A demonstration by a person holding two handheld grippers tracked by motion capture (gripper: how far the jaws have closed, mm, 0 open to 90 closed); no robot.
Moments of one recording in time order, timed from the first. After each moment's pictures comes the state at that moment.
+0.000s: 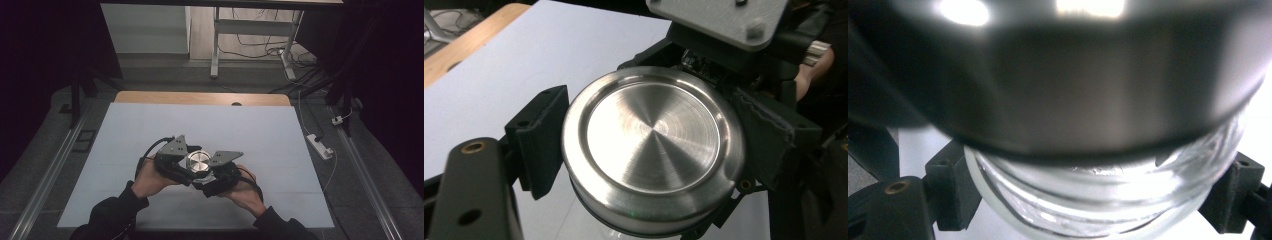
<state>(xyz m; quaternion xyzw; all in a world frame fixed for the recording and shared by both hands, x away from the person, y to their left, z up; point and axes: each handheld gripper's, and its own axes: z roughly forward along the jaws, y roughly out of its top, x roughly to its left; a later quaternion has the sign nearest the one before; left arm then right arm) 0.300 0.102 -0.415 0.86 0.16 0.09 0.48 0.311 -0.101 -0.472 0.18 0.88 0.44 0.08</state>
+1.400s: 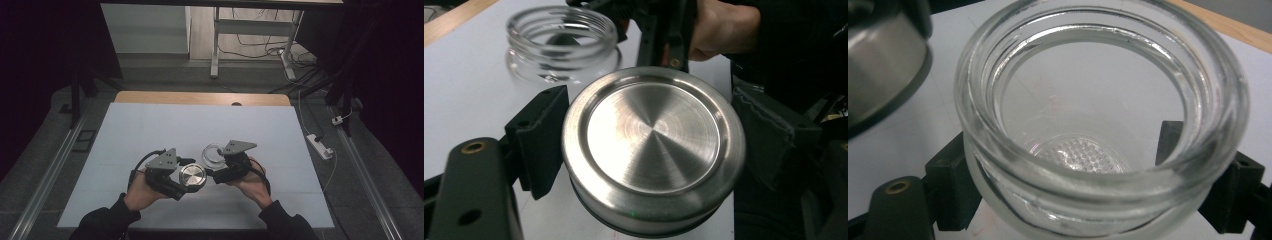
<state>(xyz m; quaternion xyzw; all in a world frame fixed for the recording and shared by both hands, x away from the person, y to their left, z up) 0.275 0.117 -0.439 0.85 0.15 0.06 0.50 0.339 -0.128 -0.466 0.23 0.85 0.45 0.12</state>
